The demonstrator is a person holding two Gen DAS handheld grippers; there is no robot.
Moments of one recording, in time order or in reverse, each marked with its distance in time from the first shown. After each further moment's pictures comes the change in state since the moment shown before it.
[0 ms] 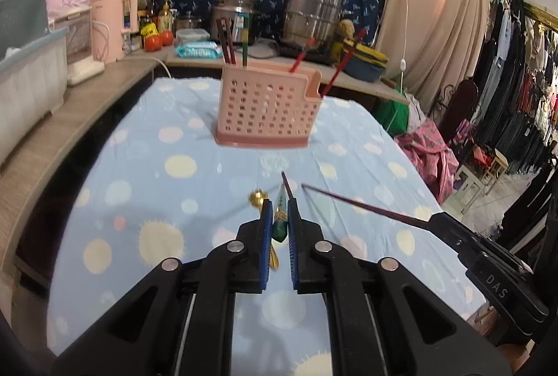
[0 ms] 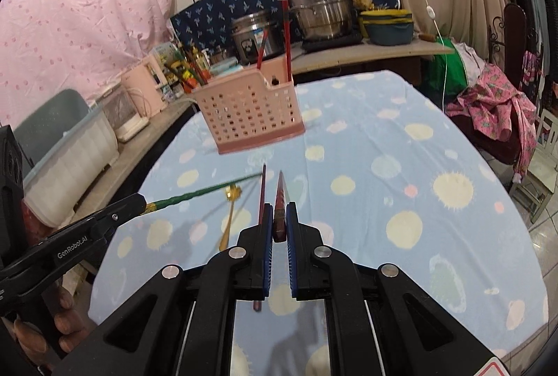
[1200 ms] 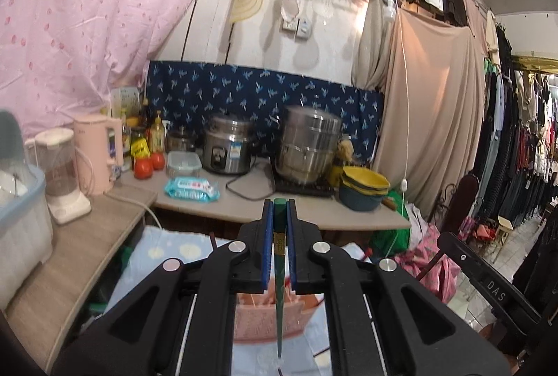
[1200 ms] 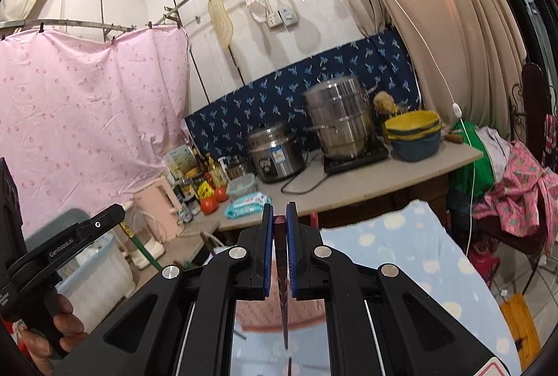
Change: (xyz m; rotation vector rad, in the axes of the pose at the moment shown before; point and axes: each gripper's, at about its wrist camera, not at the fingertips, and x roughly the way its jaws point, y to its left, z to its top) left arm 0.004 -0.004 0.227 0.009 -0.412 -0.009; right arm 0.030 0.013 0.222 0.028 -0.365 0.089
